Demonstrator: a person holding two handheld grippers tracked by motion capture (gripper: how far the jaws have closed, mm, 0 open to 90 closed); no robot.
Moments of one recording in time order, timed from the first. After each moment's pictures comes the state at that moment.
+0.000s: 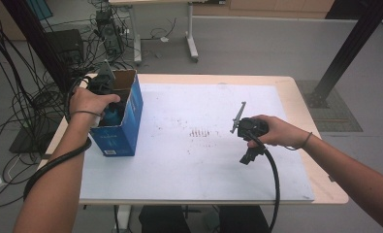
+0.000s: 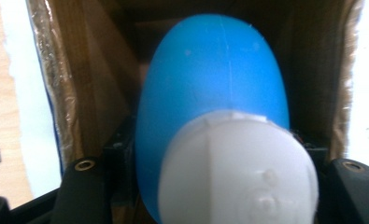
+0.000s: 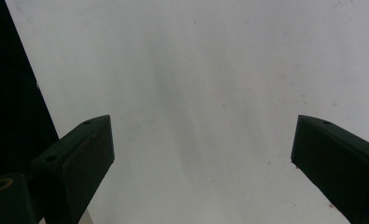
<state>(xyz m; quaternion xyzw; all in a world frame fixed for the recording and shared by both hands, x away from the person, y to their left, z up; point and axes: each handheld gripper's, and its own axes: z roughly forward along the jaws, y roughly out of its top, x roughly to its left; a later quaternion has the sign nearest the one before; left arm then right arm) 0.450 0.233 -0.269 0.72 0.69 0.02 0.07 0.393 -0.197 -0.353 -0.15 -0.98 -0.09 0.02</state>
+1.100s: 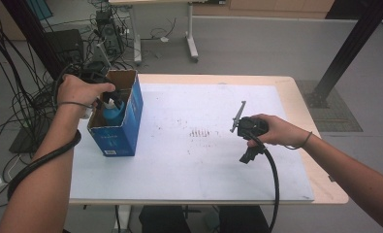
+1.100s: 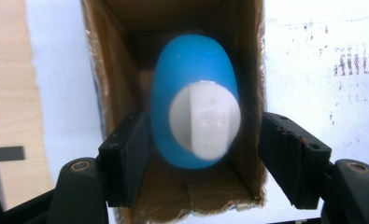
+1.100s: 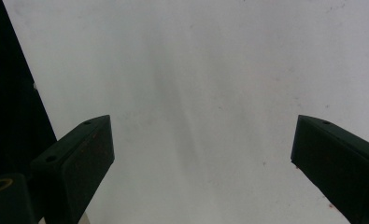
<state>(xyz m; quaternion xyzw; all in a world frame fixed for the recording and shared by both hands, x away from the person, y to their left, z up) 0.434 0.230 -0.211 0.73 0.67 0.04 0.09 0.394 -0.196 -0.350 -0.15 -0.98 -0.09 0.02</state>
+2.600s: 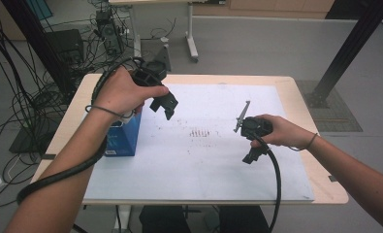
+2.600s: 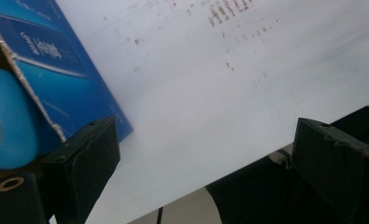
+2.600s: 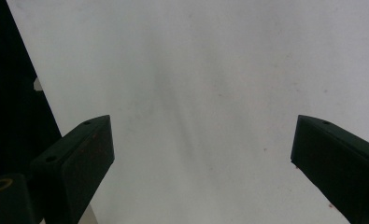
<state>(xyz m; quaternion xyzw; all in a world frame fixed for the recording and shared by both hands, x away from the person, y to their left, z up) 0.384 0.079 -0.189 0.85 0.51 0.04 0.07 0.388 -0.206 -0.346 -0.16 -0.98 -0.09 0.01</state>
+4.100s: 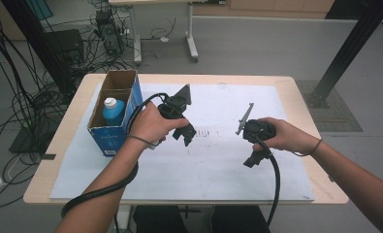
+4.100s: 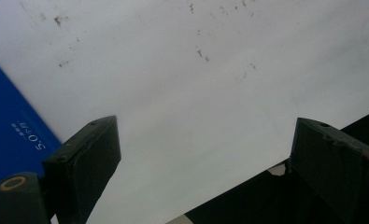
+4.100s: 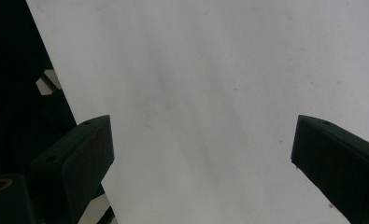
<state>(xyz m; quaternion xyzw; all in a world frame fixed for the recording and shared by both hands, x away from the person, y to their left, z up) 0.387 0.047 -0.280 0.86 0.50 -0.01 0.05 0.373 -0.207 -0.342 -0.17 -0.98 -0.10 0.01</state>
